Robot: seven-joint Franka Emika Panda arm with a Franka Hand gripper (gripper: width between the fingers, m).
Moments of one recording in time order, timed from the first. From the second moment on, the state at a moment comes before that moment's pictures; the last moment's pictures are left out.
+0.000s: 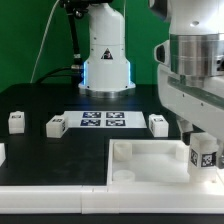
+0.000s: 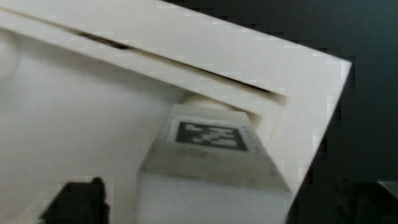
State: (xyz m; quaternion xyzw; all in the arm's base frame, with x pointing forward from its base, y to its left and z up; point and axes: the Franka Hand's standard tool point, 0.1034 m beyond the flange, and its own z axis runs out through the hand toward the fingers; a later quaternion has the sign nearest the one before) arm 0.642 0.116 0.069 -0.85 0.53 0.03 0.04
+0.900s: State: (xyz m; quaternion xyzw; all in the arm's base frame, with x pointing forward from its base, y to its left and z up) arm 0.644 0.117 0.069 -0.99 0.11 0.00 0.04
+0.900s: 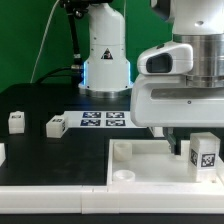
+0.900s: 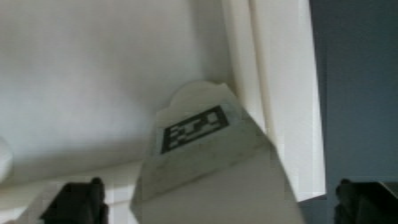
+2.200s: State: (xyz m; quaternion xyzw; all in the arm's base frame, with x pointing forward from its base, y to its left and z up) arm 0.645 0.112 0.068 -0.96 0.27 0.01 0.04
